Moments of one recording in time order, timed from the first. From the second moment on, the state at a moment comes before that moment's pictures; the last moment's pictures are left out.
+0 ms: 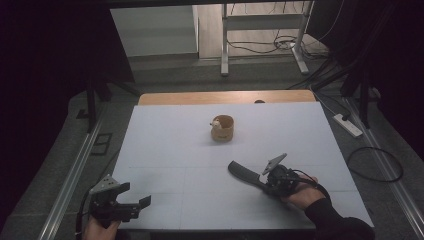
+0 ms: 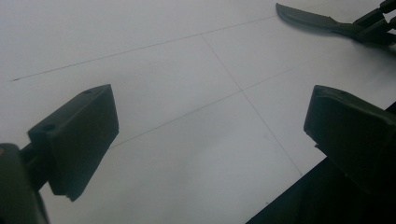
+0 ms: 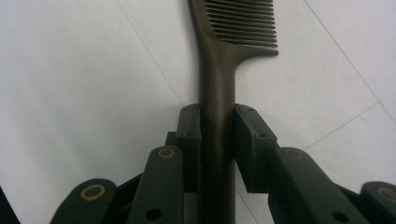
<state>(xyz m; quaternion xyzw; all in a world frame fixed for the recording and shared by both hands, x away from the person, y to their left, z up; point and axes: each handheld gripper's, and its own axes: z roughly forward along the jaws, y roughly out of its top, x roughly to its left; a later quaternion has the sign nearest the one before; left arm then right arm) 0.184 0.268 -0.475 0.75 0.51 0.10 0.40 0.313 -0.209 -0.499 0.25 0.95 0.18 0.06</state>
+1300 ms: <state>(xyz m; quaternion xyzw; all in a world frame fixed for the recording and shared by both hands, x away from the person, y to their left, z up) 0.232 0.217 -0.452 0.78 0.43 0.06 0.45 0.296 -0.229 -0.469 0.25 0.92 0.29 0.11</state>
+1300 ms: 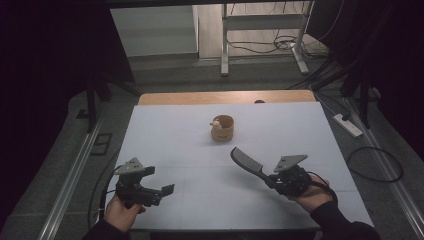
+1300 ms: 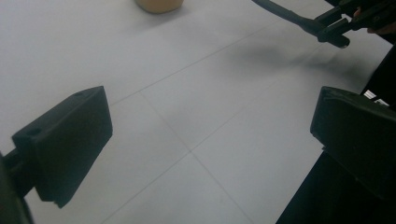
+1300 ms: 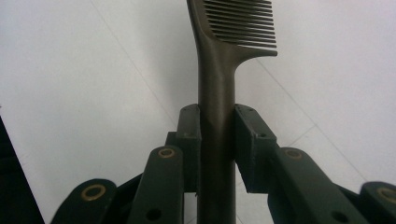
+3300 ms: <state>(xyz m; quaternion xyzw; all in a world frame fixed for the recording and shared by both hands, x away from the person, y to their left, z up) 0.316 0.132 -0.430 0.80 0.35 -0.05 0.48 0.271 -0.210 -0.441 0.18 0.90 0.35 0.19</state>
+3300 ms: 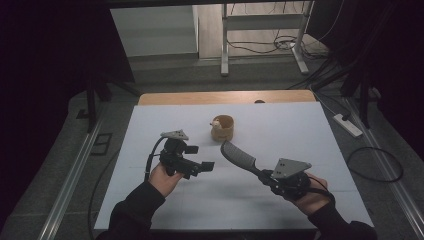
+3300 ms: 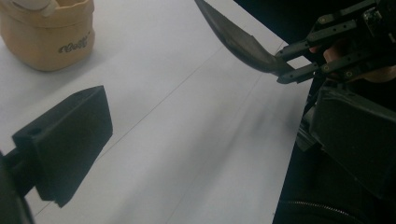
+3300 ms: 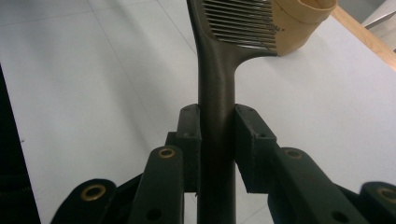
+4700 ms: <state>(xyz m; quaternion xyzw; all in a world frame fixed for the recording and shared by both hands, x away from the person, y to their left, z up) 0.318 0.092 -0.441 0.80 0.33 -0.17 0.48 0.254 -0.181 -0.444 0.13 0.90 0.35 0.24</state>
